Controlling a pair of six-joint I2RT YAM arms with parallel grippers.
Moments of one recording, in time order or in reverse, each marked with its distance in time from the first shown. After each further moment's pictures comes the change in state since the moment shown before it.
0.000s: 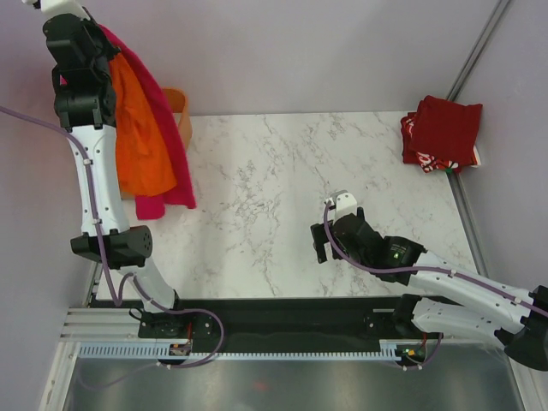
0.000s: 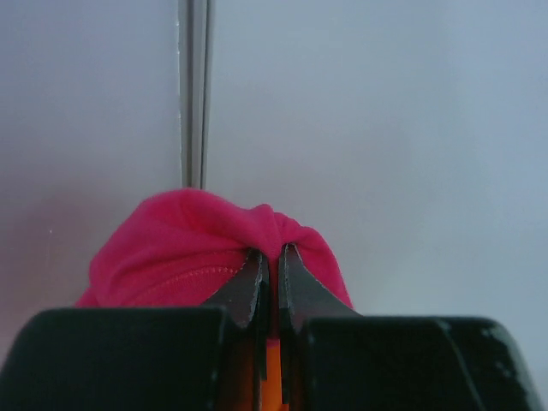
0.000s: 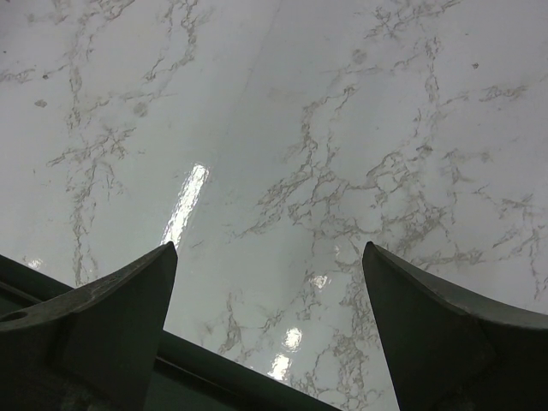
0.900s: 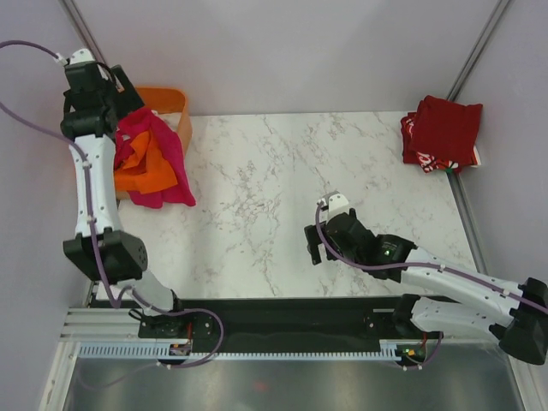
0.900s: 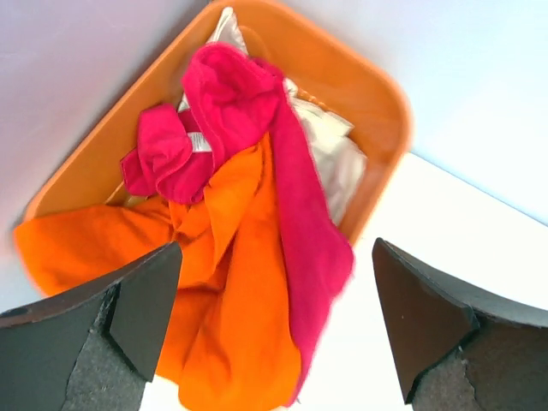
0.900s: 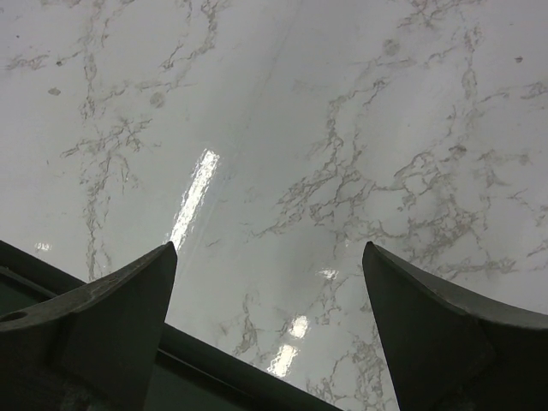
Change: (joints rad) left arm 0.119 -0.002 -0.388 -0.198 0.109 -0.084; right arm 0.000 0.042 -0.002 0.029 -0.038 0.010
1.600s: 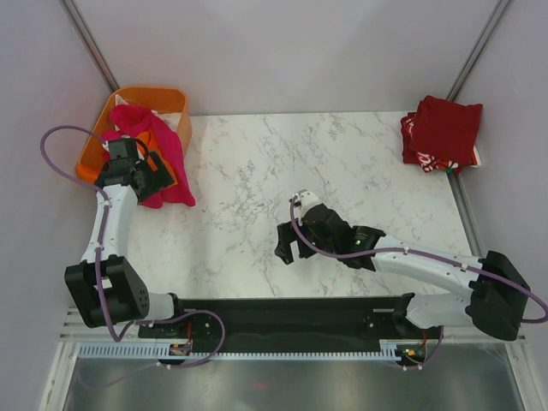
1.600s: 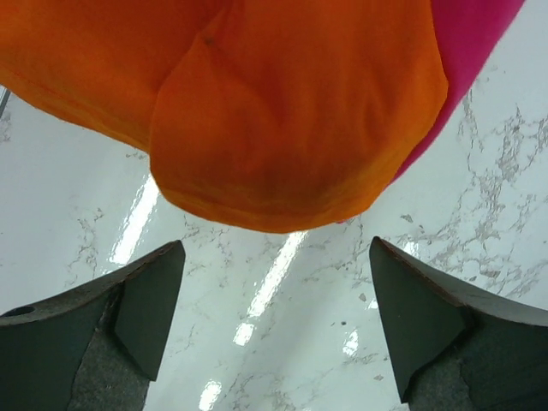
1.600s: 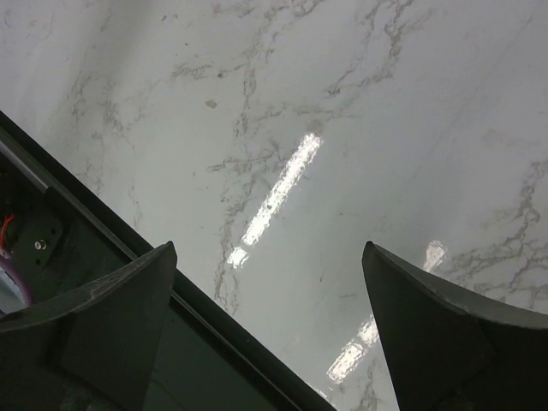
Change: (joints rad) left arm -0.023 -0.423 -0.871 0.036 0.098 -0.080; right arm 0.000 0.287 0.082 0.286 -0.311 0.057
